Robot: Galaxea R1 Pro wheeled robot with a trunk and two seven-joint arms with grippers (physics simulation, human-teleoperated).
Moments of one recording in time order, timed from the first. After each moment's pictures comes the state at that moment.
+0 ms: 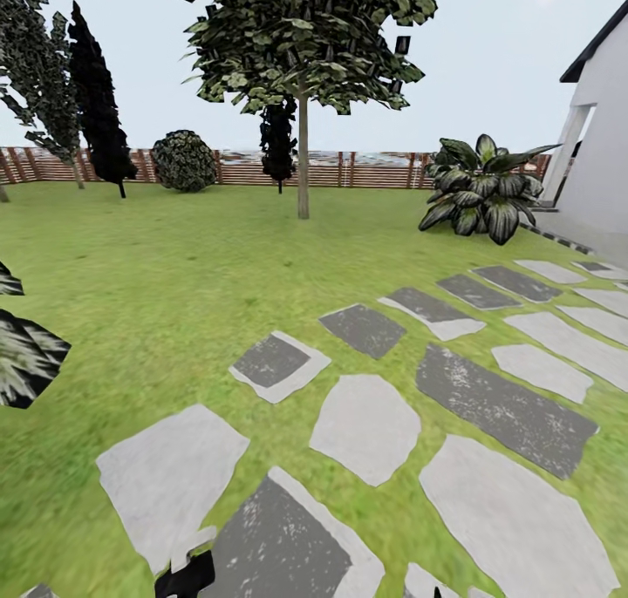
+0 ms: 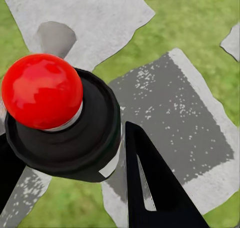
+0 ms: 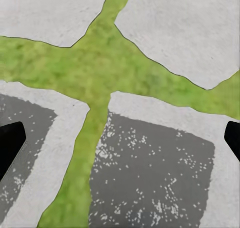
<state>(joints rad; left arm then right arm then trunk) -0.46 -0.04 -0.08 -0.12 0.41 -0.31 0.19 -0.30 0.02 -0.33 -0.24 0.00 -0.33 -0.12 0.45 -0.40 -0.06</state>
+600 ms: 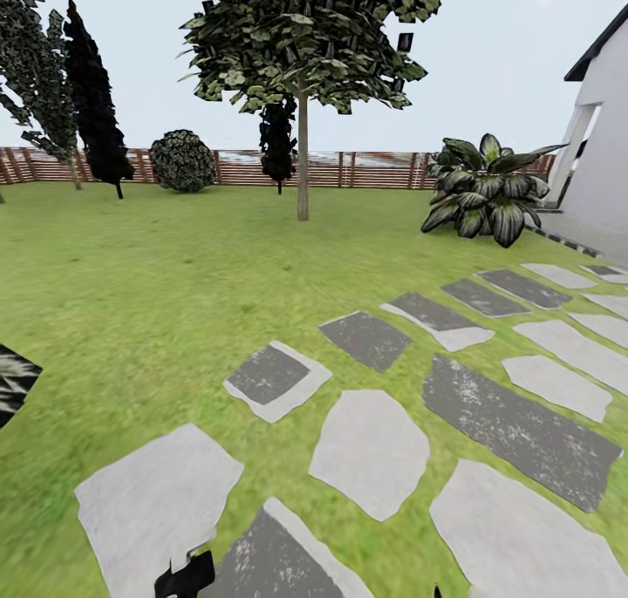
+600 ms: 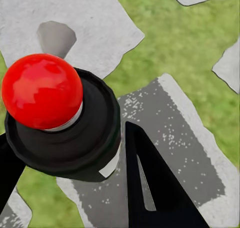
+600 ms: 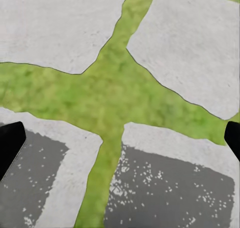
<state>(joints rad) -0.46 -0.04 -0.08 -0.12 0.41 -0.31 0.19 -0.30 0.02 -0.33 -0.24 0.00 -0.33 -0.12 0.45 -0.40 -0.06</state>
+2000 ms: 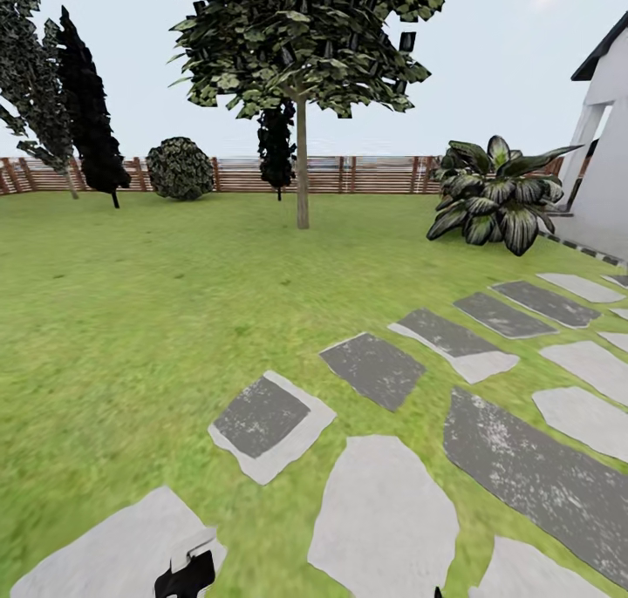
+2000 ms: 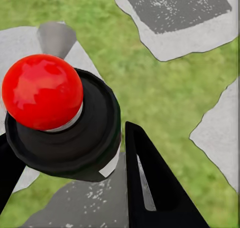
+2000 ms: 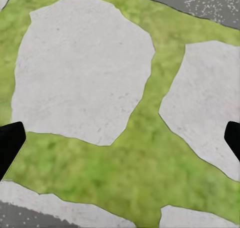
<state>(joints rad) -0.46 -0.04 -0.08 -0.12 0.41 -0.31 0.19 -0.30 0.02 -0.33 -0.24 0.00 -0.33 -0.12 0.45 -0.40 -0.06</state>
